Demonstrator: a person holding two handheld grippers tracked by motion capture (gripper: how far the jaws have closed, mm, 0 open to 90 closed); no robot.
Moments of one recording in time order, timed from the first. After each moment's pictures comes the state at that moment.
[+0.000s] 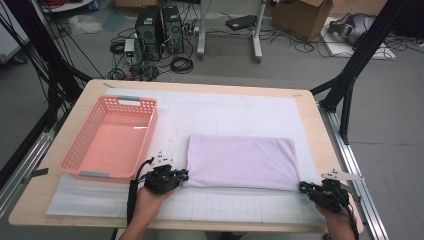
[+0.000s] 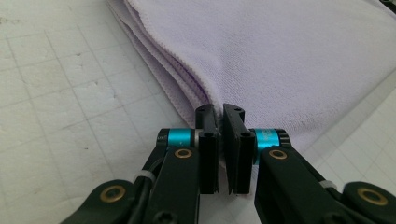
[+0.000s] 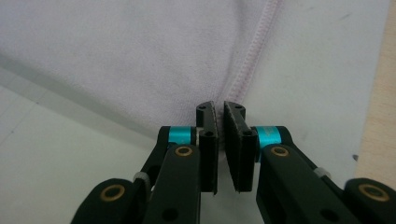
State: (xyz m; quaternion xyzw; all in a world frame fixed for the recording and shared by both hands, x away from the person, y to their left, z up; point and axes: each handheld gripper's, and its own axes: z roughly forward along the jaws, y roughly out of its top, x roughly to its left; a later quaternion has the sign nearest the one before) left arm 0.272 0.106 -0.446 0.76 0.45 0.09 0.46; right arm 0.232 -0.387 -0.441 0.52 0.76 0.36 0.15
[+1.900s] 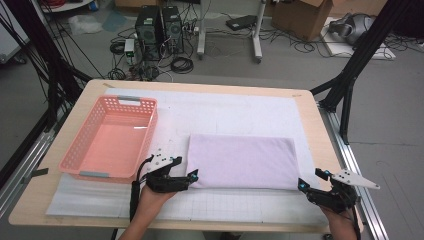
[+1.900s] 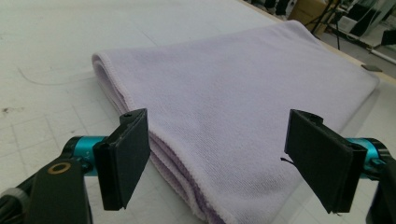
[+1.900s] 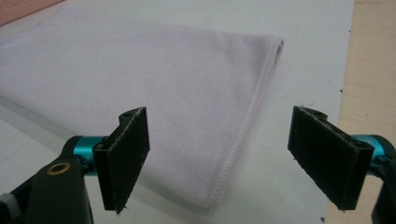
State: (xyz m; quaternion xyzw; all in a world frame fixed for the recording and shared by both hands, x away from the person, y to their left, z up) left arm 0.270 0.099 -0.437 0.74 0.39 0.14 0.54; right arm 0.224 -0.390 -0.425 0.47 0.72 0.45 0.23
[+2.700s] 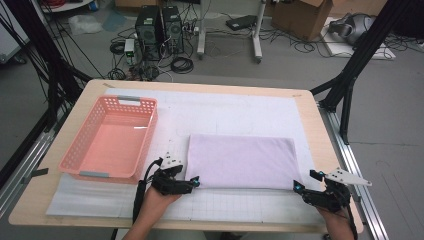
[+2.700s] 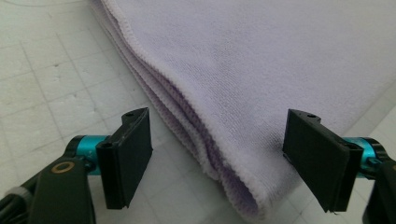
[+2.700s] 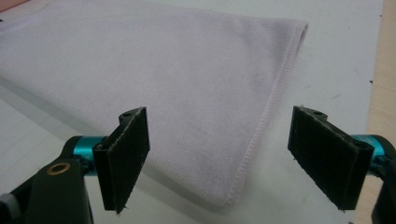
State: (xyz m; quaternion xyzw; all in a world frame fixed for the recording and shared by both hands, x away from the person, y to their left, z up) left arm 0.274 0.085 -0.452 0.78 0.43 0.13 0.43; right arm 0.230 -0.382 -0.432 0.46 0.74 0.44 0.21
